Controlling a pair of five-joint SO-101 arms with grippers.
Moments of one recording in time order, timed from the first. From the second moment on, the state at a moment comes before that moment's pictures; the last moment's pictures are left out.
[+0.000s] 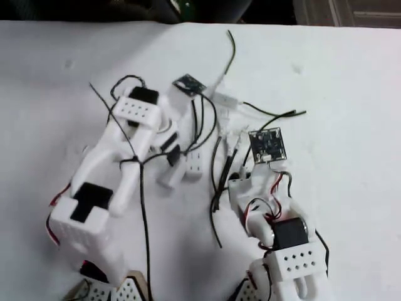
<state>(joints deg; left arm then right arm) 11.4 16.9 1.8 79.1 -22.9 -16.4 -72.8 72.3 56.5 -2.1</state>
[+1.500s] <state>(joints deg) 5.2 -1.3 20.2 67.4 -24.3 -16.4 -72.8 72.3 57.6 -2.1</state>
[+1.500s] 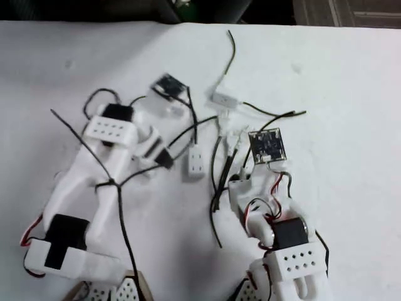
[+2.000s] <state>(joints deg) 3.1 10.3 17.3 62.7 -27.9 -16.4 -72.8 72.3 57.6 -2.1</state>
